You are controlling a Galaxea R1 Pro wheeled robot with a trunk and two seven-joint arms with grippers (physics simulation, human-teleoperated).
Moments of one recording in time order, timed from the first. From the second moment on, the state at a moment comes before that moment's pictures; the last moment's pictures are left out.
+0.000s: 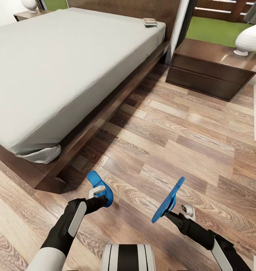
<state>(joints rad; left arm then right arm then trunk) -0.52 -0.09 0.02 -1.00 0.41 0.72 0.01 -0.31 -0.17 -0.10 -0.90 -0.58 0.33 1.39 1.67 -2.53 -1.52</state>
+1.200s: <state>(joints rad) -0.52 -0.12 0.06 -1.03 0.44 0.65 0.01 -0.31 -0.17 -0.11 -0.90 -0.58 0.36 1.39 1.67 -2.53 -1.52</state>
